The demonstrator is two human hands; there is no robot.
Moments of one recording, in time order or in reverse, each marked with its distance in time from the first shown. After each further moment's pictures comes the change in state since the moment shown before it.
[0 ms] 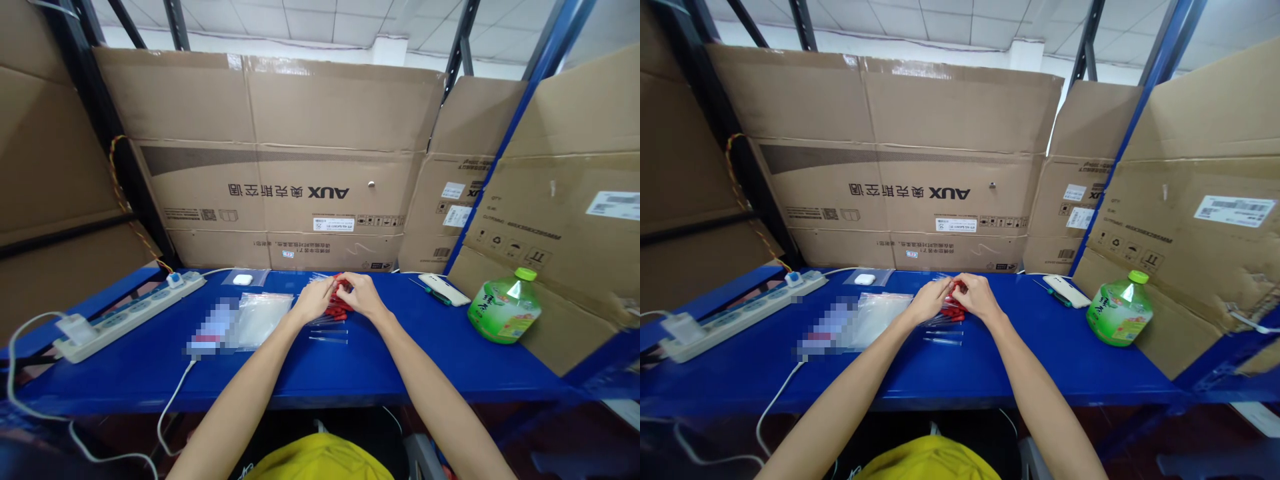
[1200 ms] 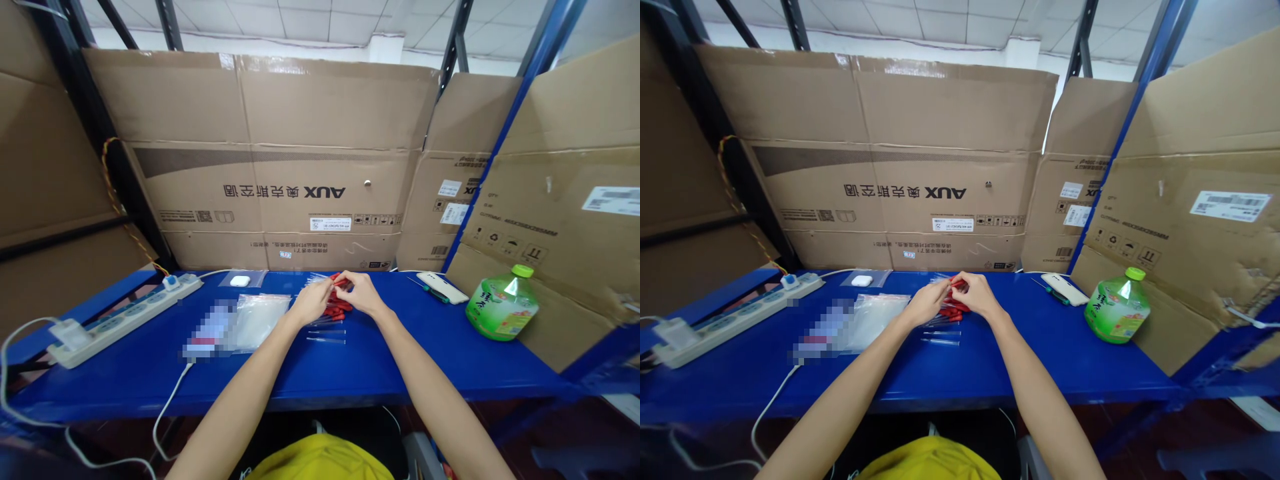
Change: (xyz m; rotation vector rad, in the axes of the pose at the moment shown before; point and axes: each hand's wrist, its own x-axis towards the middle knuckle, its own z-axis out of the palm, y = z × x) left_hand -0.005 0.002 -0.003 0.044 -0.034 0.077; right_hand -0.001 0.007 -0.003 0.193 -0.047 0.110
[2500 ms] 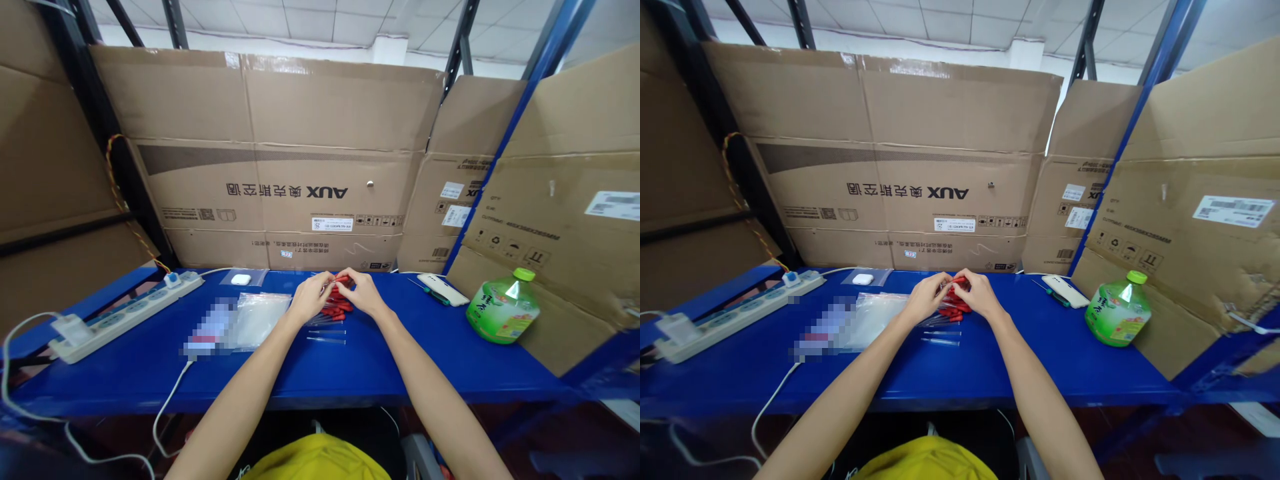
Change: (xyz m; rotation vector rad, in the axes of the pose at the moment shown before) left_hand 0.001 0.010 -0.011 -0.091 0.185 0.003; right_hand 0.001 -0.001 -0.003 -0.028 0.002 0.005
